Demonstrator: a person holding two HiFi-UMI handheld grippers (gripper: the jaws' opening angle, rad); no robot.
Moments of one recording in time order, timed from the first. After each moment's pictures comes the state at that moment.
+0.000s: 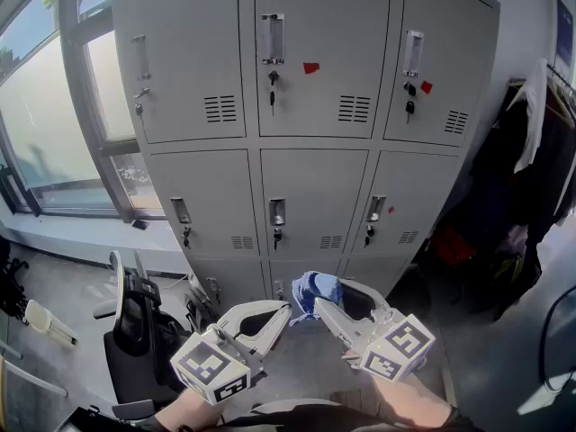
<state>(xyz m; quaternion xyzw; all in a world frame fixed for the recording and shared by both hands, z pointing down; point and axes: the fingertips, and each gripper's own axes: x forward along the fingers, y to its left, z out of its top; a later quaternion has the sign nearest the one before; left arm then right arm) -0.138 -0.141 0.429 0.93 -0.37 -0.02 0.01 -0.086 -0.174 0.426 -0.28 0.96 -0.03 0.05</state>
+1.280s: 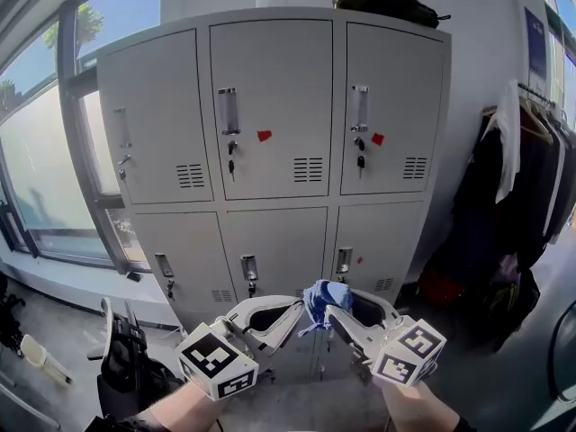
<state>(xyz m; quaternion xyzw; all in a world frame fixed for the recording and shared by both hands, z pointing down) -0.039 -0.187 0.331 0.95 -0.31 -0.02 -0.08 0.012 -0.213 0.352 -0.30 0.95 -0.01 0.10</state>
